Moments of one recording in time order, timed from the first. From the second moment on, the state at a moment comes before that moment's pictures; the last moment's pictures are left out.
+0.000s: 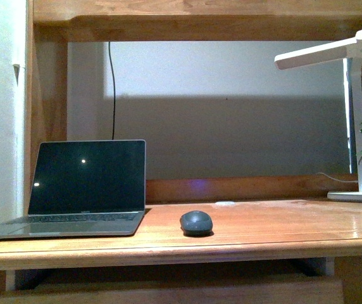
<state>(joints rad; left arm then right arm) -0.01 0.01 0.01 0.00 0.00 -0.01 0.00 0.01 0.02 0.00 0.00 0.00</state>
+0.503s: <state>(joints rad) -0.01 0.01 0.01 0.00 0.00 -0.01 0.00 0.01 0.02 0.00 0.00 0.00</state>
